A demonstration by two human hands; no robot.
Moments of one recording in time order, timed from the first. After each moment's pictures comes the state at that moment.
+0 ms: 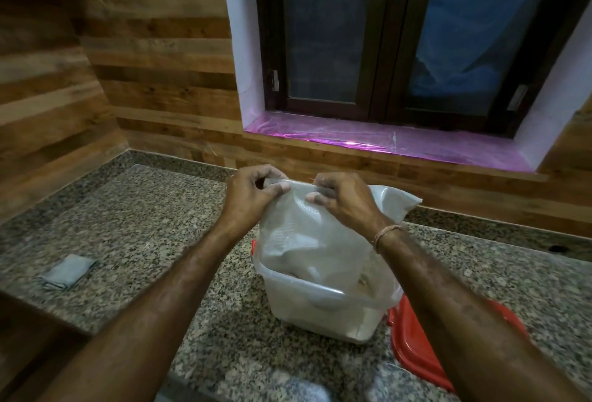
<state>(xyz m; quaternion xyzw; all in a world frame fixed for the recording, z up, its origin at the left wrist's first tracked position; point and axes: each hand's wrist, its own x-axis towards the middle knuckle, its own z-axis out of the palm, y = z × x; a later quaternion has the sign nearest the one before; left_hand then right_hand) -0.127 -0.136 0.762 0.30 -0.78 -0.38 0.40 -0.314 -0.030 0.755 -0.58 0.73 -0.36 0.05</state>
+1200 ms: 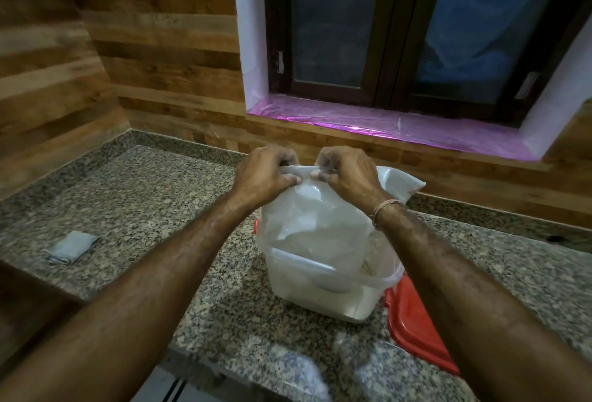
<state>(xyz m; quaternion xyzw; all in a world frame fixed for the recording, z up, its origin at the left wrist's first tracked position) -0.138 -0.127 0.773 0.34 -0.88 -0.18 0.29 -0.304 -0.033 0.764 -0.56 0.76 -0.33 -0.01</state>
